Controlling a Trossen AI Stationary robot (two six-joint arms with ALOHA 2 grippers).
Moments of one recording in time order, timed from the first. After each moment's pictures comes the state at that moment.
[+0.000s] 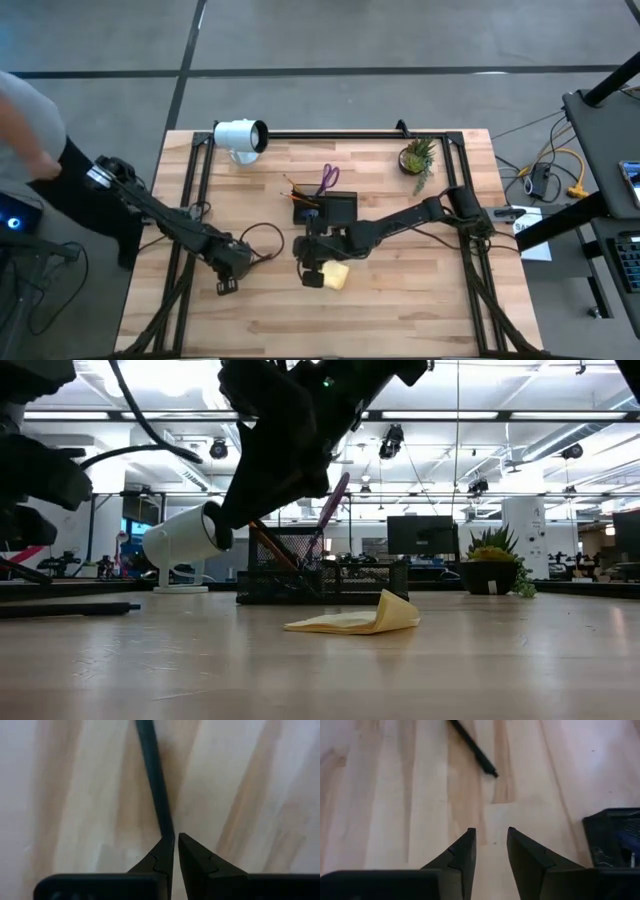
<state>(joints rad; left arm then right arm) -0.55 1.23 0.56 -0.64 0.12 -0.86 0.23 2.11 1.60 -0.35 0.18 0.27</state>
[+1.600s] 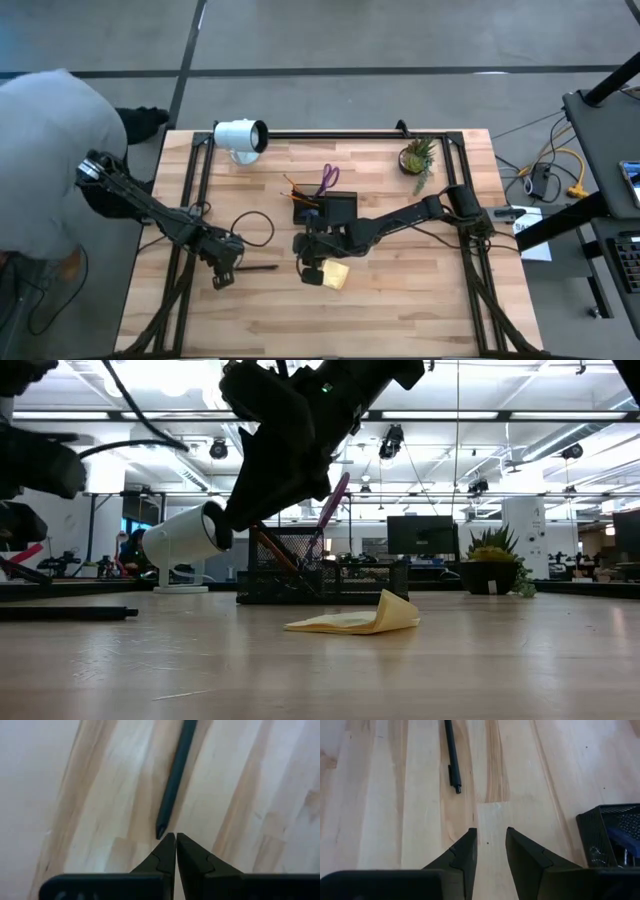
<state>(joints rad) -0.56 1.02 0.46 -0.62 0.07 -0.96 0.22 2.11 1.59 -0.36 0.18 0.28</state>
